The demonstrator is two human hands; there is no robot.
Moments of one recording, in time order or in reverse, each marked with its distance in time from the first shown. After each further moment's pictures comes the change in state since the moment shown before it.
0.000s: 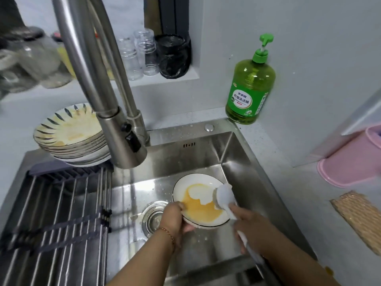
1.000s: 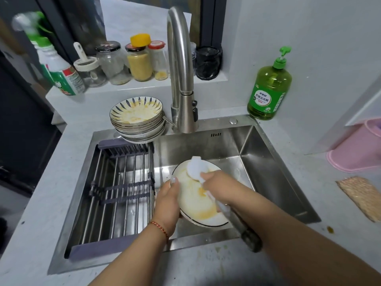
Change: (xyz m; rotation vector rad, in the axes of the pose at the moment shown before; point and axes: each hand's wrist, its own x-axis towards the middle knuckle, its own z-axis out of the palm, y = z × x) left_hand -0.129 0.009 -0.103 0.102 0.049 0.514; right_hand -0.052 -0.083 0.112 -0.407 -0.081 -0.202
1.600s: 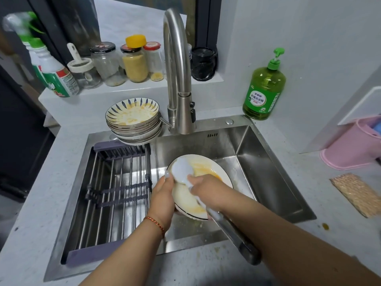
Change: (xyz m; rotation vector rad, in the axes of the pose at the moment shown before) left_hand 0.010 0.010 -0.004 -0.058 -0.032 0.028; right_hand -0.020 -0.020 0.014 0.029 -0.064 -0.048
